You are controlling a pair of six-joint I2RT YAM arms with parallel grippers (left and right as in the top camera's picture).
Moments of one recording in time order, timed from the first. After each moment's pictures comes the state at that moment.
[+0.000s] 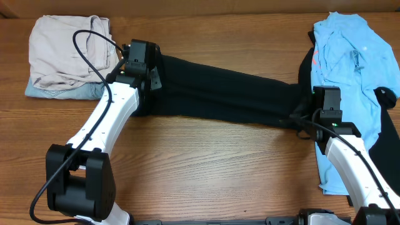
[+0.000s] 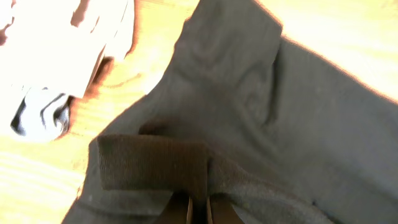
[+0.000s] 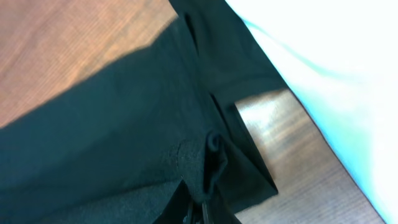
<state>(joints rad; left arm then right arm) -0.20 1.76 1.32 -0.56 -0.27 -0.41 -0.03 1.36 0.76 -0.38 0.04 0.66</state>
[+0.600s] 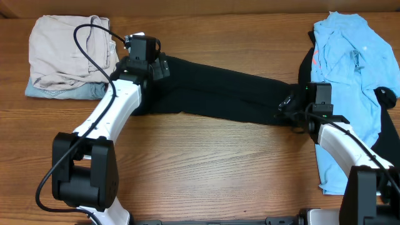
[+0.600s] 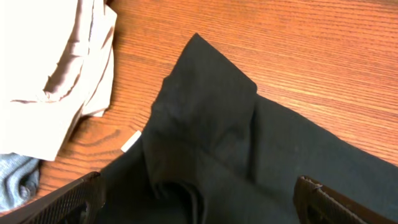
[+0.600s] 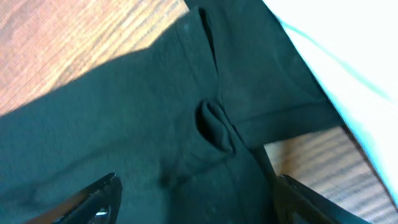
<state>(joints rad) -0.19 1.83 1.33 -0.37 -0.26 -0.36 -0.04 1.55 0.77 -0.22 0.00 0.60</state>
